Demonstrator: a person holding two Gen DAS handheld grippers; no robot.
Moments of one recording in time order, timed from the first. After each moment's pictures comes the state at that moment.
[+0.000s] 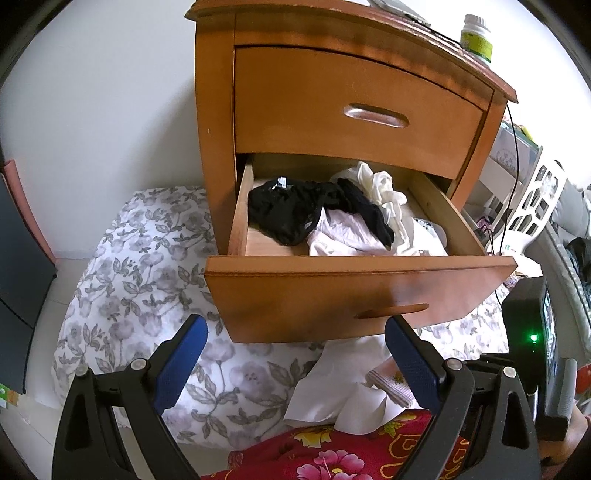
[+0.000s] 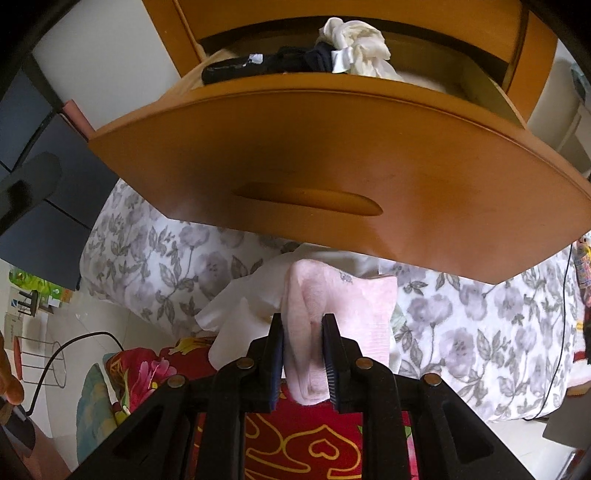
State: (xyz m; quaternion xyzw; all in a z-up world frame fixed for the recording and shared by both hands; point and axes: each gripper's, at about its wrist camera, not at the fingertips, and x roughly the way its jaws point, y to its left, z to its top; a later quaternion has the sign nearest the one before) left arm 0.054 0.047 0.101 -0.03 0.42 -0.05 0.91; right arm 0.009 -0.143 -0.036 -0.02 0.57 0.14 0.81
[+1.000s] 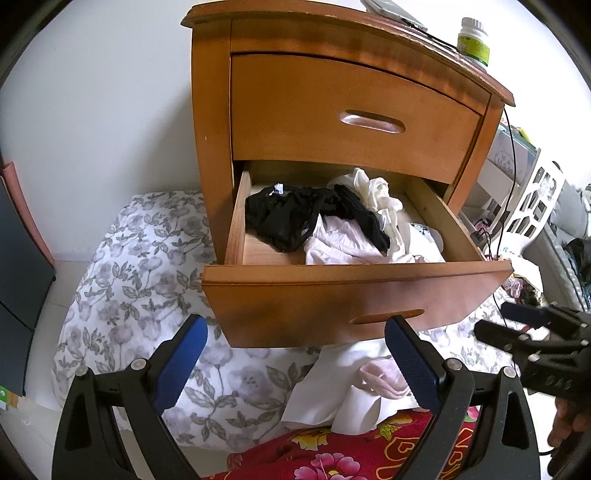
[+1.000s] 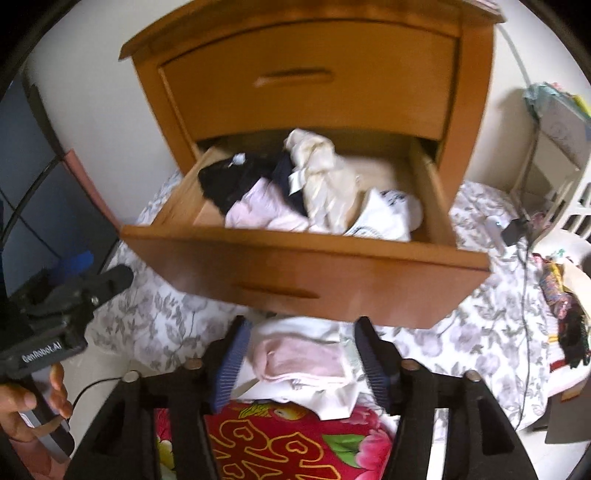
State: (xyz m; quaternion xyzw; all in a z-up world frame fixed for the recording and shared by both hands) left arm 0.053 0.047 0.107 -0.03 0.41 -0.05 0.91; right arm -0.008 -0.180 0.059 0.01 0.47 0.09 0.88
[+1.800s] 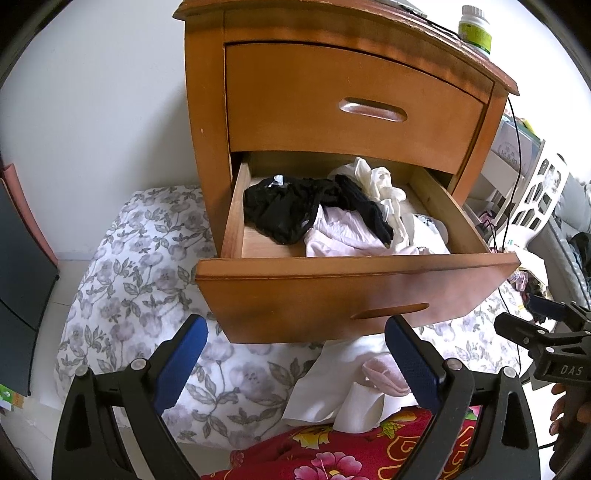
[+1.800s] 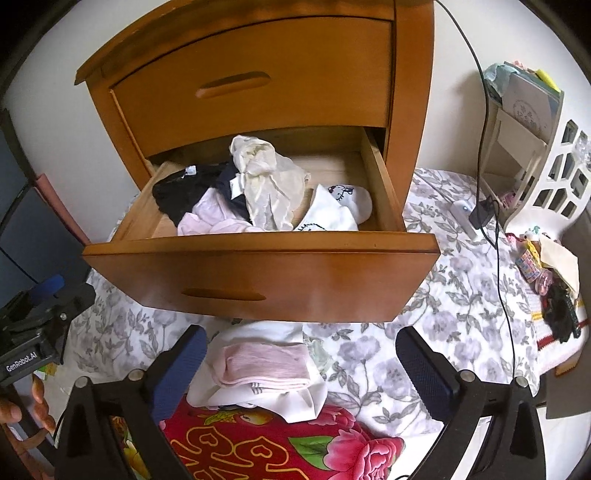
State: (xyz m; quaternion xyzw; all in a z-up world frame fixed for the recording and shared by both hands) left arm 0.057 0.043 0.102 -0.02 0.42 -0.05 0.91; right arm -0.008 -0.214 0.047 0.03 0.46 0.04 0.89
